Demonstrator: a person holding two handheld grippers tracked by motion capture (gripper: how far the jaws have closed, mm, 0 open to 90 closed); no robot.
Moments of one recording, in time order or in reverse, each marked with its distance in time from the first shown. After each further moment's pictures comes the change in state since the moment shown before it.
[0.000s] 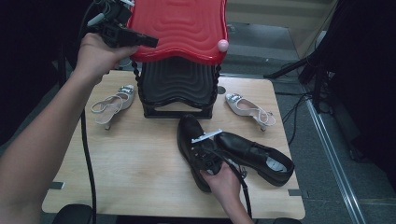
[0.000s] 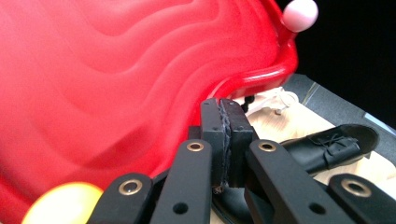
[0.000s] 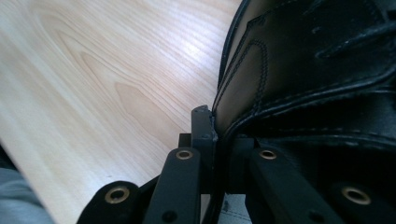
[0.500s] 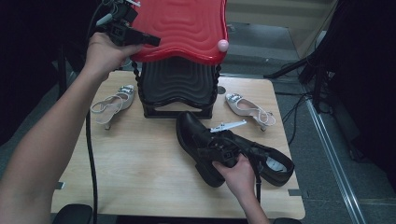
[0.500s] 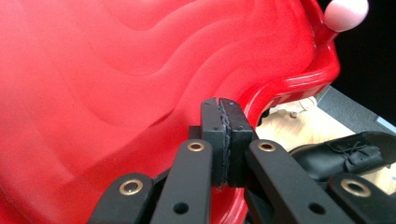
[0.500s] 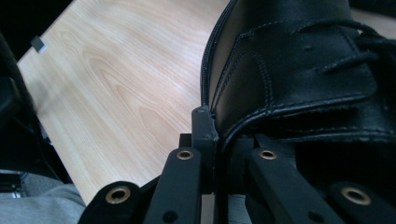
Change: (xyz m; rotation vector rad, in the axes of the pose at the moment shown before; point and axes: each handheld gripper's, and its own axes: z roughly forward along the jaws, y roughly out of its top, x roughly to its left) left arm 0.017 0.000 0.020 0.017 0.032 -0.031; right arm -0.029 0.005 -0.045 -0.125 0.132 0.037
